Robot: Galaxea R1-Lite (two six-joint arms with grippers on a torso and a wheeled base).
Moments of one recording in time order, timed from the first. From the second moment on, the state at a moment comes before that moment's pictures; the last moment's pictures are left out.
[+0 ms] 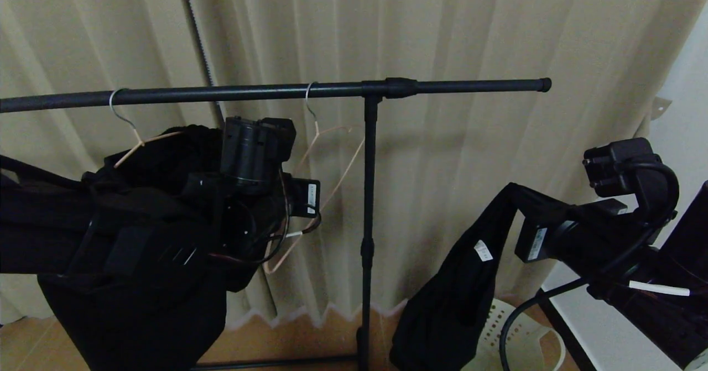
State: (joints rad) left arm -0.60 1.84 -1.08 -0.35 0.41 -0.13; right arm 0.67 1.49 -0.46 -0.96 -0.48 0.01
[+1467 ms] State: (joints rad) left arm -0.58 1.49 -0.81 -0.41 0.21 -0.13; right arm 0.67 1.49 -0.46 -0.96 -0.48 0.01
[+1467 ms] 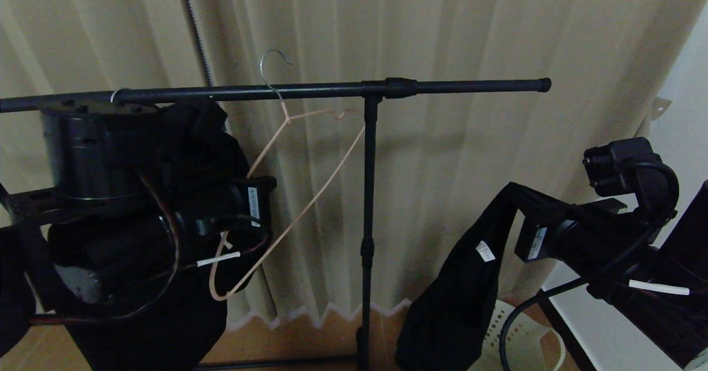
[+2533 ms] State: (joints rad) left arm -0.55 1.24 -0.31 -0.70 0.14 -0.10; right arm 0.67 1.51 -0.46 -0.96 -0.48 0.01
